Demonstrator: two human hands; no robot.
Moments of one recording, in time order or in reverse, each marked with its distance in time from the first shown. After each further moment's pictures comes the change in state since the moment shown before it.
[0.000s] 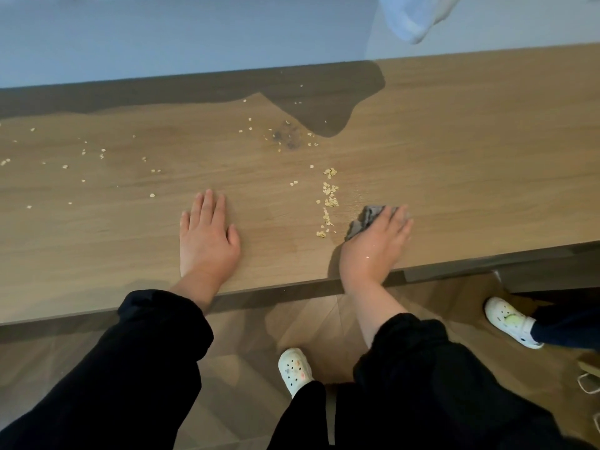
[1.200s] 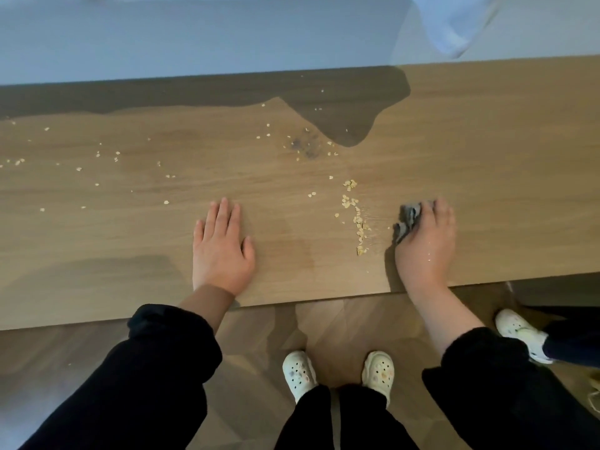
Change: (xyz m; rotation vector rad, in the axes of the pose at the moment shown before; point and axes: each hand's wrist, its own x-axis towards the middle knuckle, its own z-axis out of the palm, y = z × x) left_hand 0.000 -0.002 0.000 -0.020 -0.009 0.014; right_hand 0.056 0.024 -0.025 -0.038 0.021 -0.238
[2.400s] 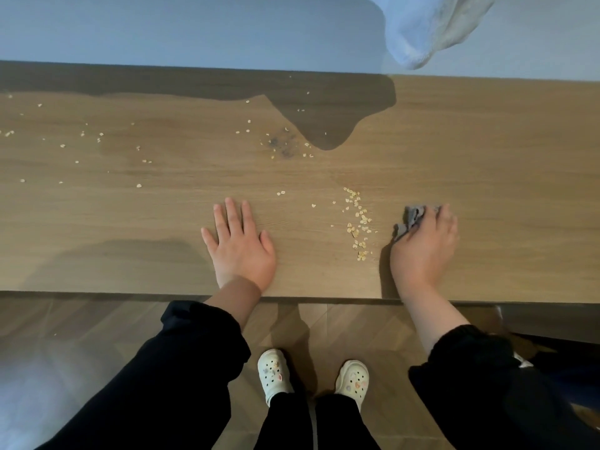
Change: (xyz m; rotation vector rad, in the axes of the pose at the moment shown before) left_hand -0.012 0.108 0.022 0.061 -0.041 -0.286; right_hand 0.040 0.044 -0.015 -0.024 -0.026 0.036
